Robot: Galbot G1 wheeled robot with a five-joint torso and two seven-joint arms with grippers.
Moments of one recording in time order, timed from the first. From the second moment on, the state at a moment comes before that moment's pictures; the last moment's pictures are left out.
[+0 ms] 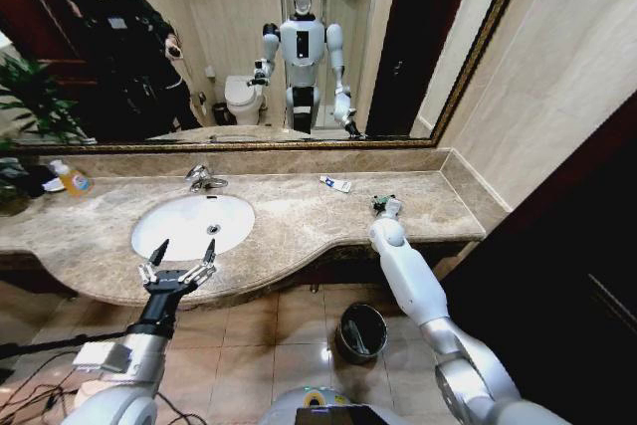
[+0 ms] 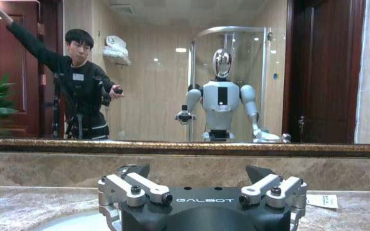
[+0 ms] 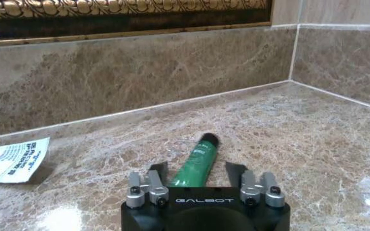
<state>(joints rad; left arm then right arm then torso) 1.84 -1.36 -0.82 -2.47 -0.37 0.04 0.05 -0.60 1.36 0.28 1.24 0.50 -0.29 0.57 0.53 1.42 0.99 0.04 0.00</state>
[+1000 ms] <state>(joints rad) 1.84 -1.36 -0.82 -2.47 -0.37 0.04 0.05 -0.82 1.24 0.30 1.55 0.39 -0.24 0.39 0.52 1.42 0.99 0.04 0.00</state>
